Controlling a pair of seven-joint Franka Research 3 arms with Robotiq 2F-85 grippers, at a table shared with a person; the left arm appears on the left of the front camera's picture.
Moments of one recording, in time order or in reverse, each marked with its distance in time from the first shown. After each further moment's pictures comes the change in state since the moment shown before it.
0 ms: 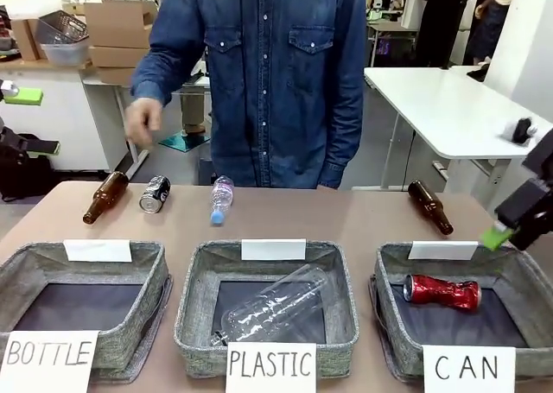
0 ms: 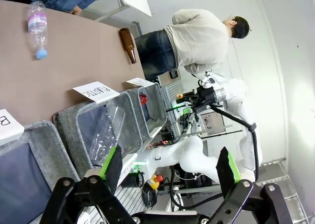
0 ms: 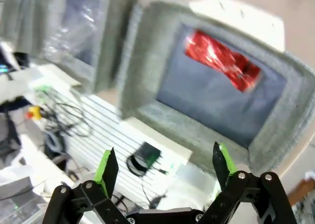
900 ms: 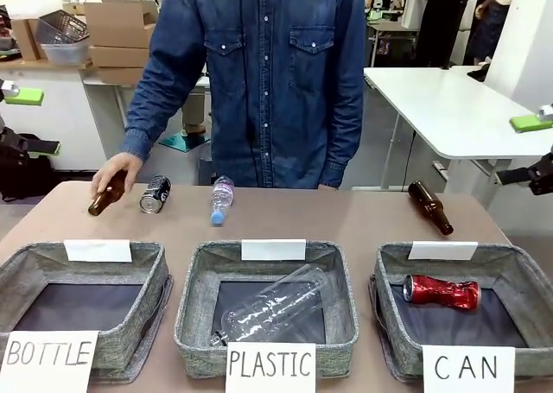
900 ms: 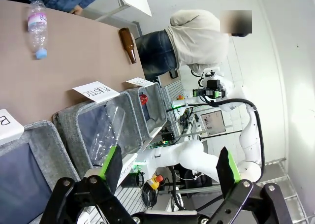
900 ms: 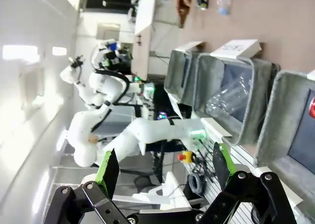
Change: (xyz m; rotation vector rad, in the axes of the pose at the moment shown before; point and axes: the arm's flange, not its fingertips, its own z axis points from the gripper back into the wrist) left arm 0.000 0.000 0.000 0.001 0.000 0.000; right arm -0.005 -0.038 0.044 0.774 -0.327 -0.229
